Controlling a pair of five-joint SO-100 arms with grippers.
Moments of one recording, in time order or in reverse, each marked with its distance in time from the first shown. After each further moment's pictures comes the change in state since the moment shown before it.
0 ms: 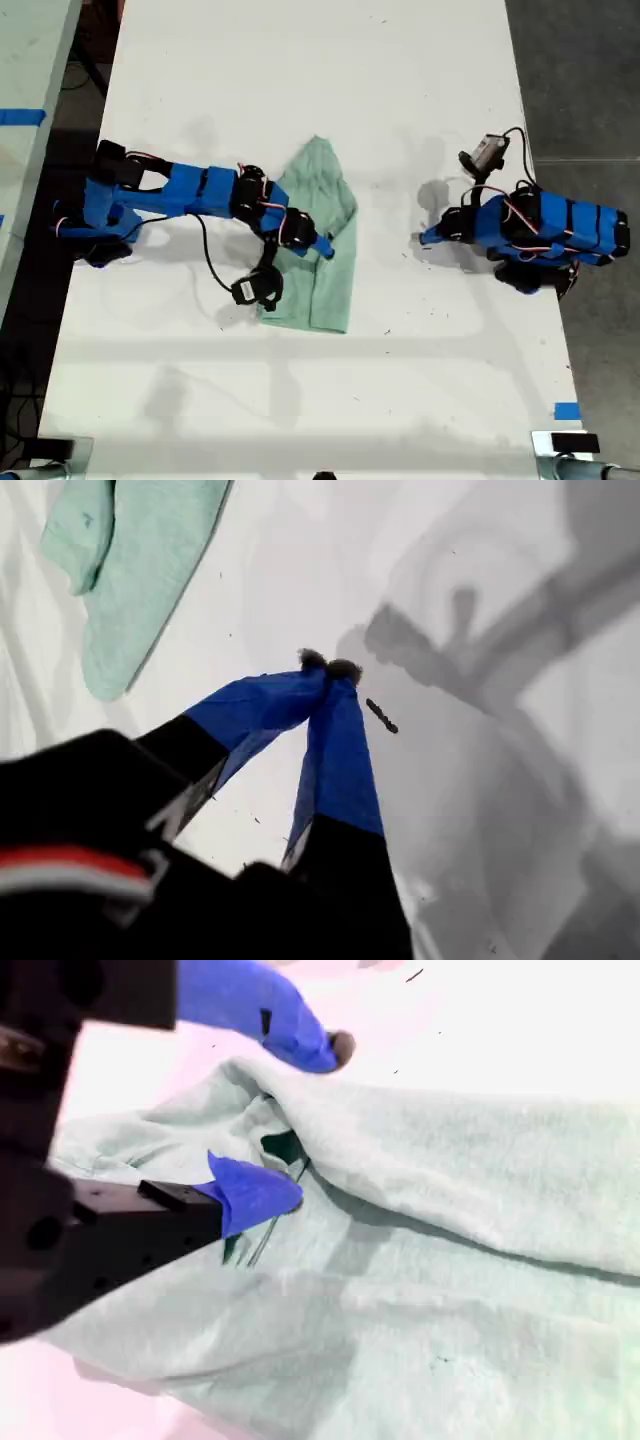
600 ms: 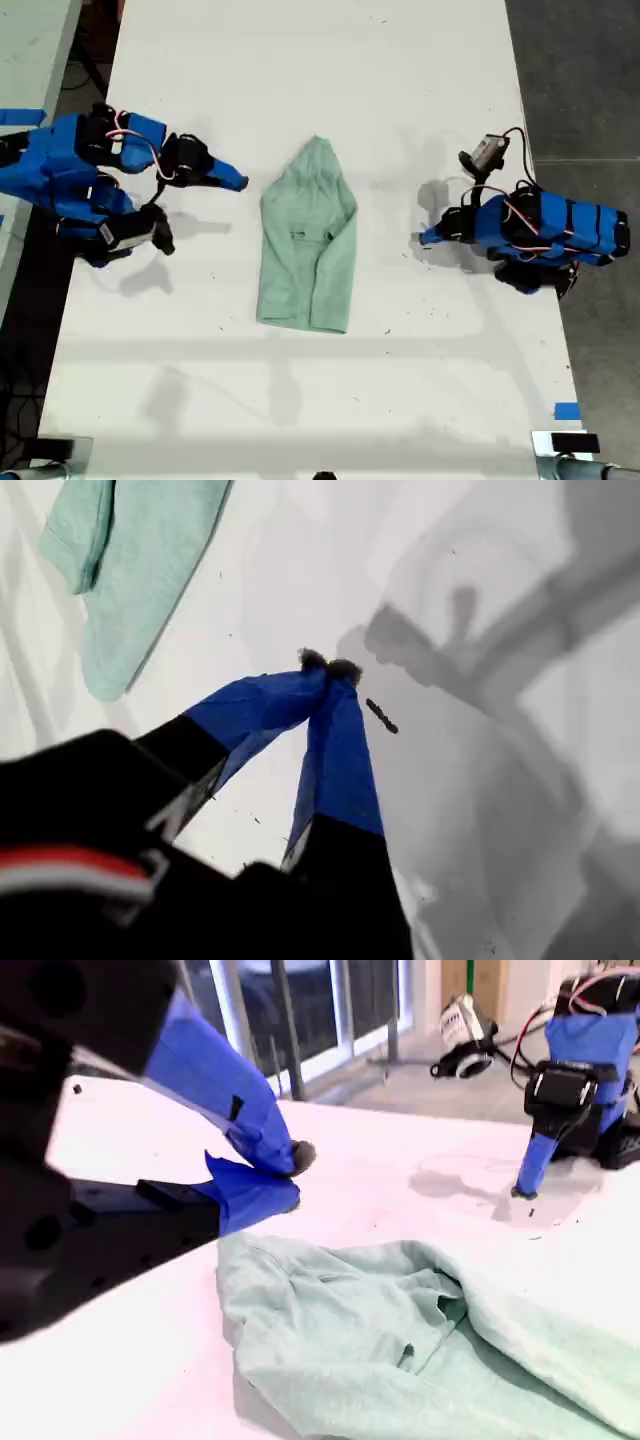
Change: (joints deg) arm 0 -8.7 83.1 67.4 -17.0 2.7; arm 1 0.0 0.0 0.0 0.0 0.0
